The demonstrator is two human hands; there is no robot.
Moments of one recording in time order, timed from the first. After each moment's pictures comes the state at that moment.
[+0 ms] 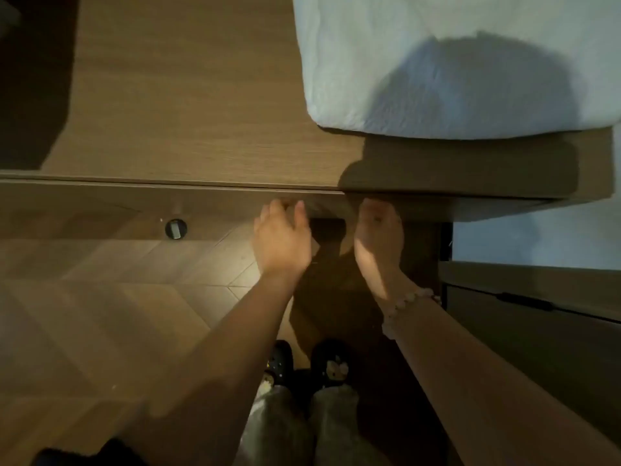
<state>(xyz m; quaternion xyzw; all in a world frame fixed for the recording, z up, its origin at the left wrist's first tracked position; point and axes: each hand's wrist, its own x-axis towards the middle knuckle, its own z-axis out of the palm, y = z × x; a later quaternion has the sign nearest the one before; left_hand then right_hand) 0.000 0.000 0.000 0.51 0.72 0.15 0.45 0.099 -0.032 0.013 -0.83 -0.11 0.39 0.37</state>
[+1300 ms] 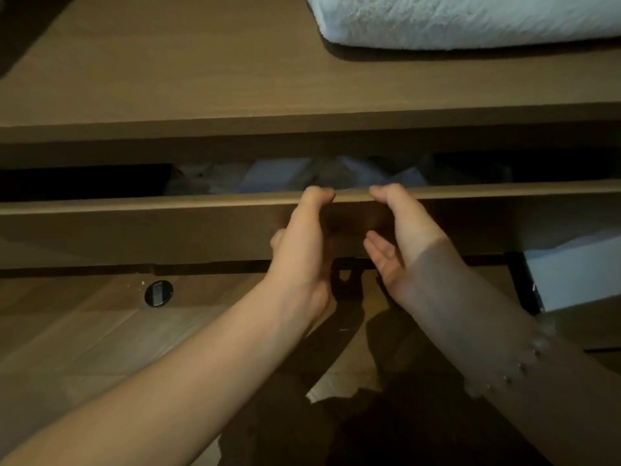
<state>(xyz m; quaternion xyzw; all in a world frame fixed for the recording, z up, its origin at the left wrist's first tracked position) -0.007 -0.020 -0.091 0.18 0.53 0.35 0.75 0.083 -0.046 -0.086 -0.62 0.09 0.53 0.57</state>
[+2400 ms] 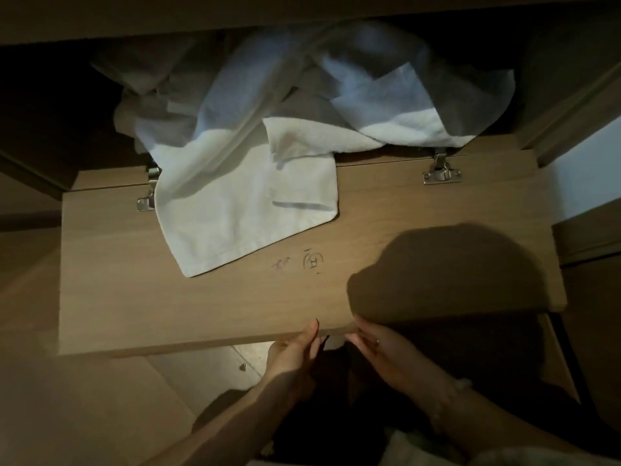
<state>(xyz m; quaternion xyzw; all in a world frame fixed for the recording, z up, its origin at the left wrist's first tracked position) -0.081 -0.159 -0.305 -0.05 0.60 0.27 0.75 0.048 -0.206 -0.318 -0.56 0.15 0.66 0.48</state>
